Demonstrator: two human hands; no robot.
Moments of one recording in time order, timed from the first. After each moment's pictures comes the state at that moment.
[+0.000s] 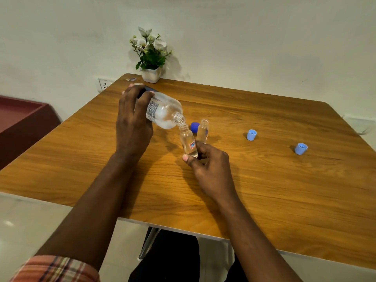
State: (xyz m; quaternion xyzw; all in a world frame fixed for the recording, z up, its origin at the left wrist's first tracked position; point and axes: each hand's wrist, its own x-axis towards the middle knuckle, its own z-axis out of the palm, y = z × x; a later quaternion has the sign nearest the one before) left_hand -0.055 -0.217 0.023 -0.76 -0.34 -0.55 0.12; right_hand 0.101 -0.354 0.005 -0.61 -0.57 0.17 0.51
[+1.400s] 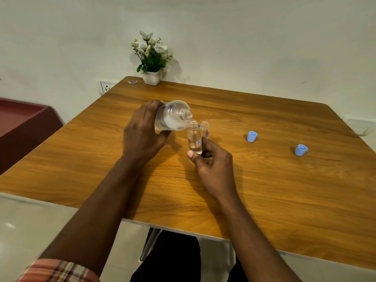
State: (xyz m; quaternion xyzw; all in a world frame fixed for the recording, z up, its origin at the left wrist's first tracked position) left_hand -0.048 -0.228 0.015 -0.79 -0.39 -0.48 0.03; right_hand 0.105 -0.351 0.007 -0.60 -0.55 0.16 0.55
